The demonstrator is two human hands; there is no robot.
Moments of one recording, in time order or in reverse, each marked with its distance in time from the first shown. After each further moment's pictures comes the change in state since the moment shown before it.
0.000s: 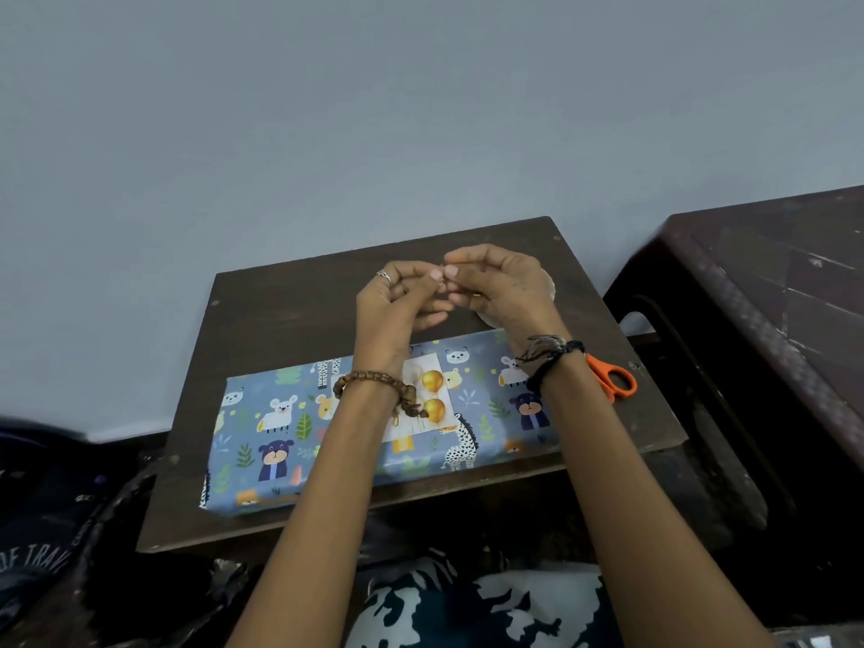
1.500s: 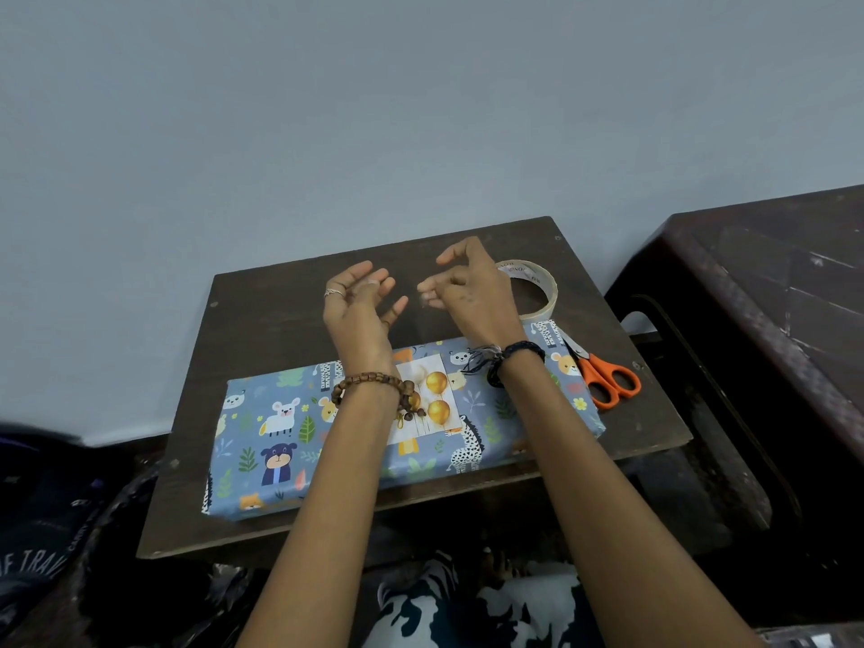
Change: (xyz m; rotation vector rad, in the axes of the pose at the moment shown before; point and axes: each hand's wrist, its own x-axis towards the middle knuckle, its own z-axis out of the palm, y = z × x) left_hand 0.013 -0.011 -0.011 -0.277 0.404 -0.015; right_hand 0.017 0.027 0.020 -0.525 0.102 -0.139
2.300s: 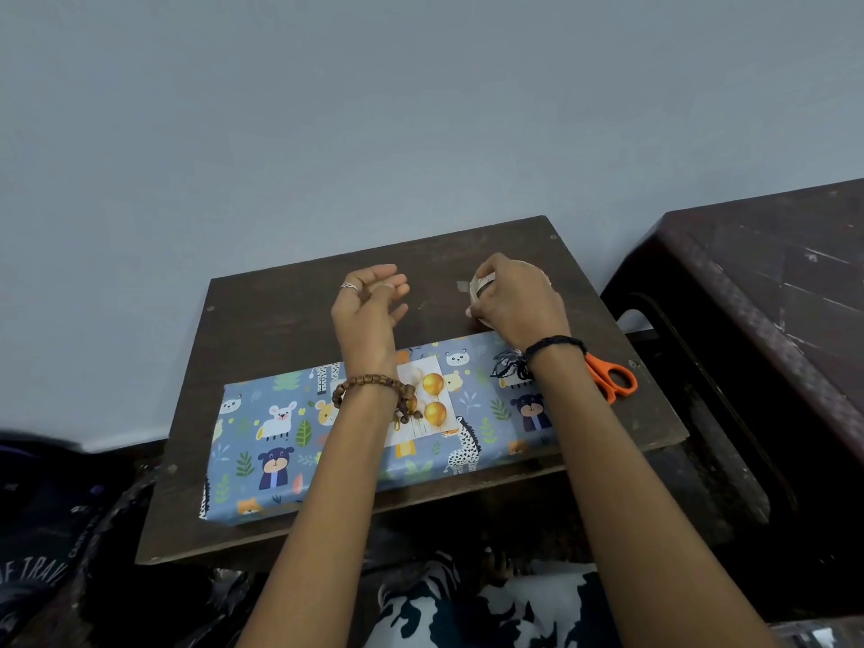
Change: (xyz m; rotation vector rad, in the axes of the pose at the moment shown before) left_hand -0.005 0.002 0.002 0.232 -0.116 0.045; right_hand 0.000 0.007 -0.041 -0.706 0.007 0.091
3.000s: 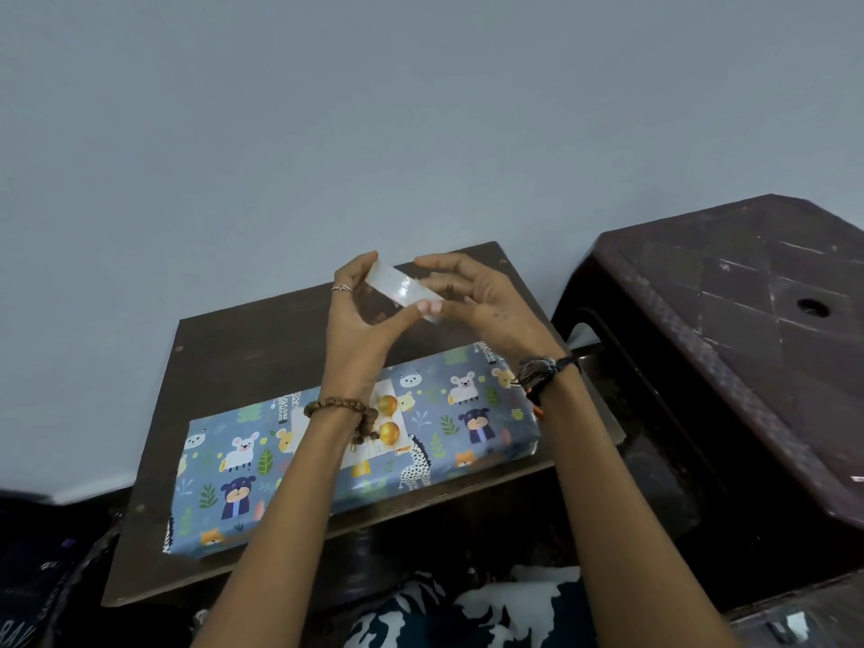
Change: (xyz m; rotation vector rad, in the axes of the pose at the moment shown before) left_hand -0.013 0.009 0.016 0.204 -0.358 0.260; right_hand -0.029 0.000 -0.047 0.860 -0.207 -0.214
